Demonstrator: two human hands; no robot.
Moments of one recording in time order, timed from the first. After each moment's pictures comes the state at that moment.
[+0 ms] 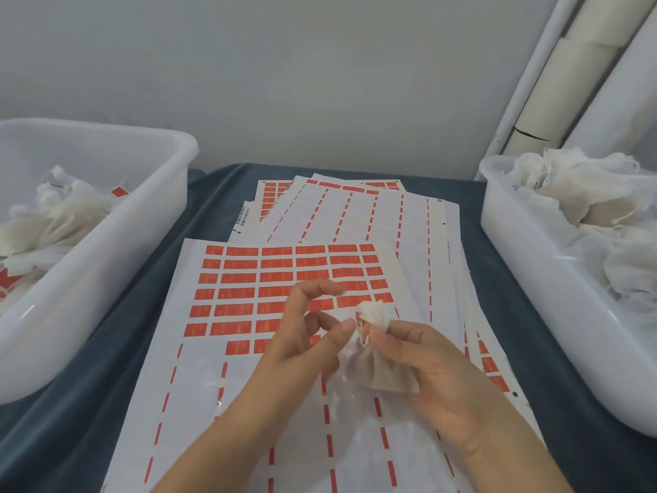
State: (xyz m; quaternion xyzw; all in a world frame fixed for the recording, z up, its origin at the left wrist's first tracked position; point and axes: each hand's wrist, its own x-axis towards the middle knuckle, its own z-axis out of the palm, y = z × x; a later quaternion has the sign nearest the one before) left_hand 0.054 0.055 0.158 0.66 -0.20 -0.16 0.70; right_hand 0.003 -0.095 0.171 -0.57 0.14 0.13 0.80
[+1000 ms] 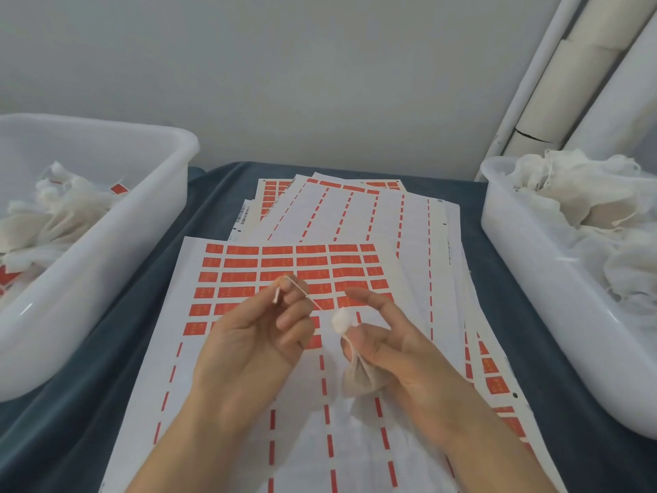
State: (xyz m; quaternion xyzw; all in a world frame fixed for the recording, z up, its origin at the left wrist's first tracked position) left_hand 0.070 0.078 0.169 0.23 -0.01 -0.30 0.92; right_hand 0.009 -0.083 0.163 -0.68 0.06 0.10 0.73
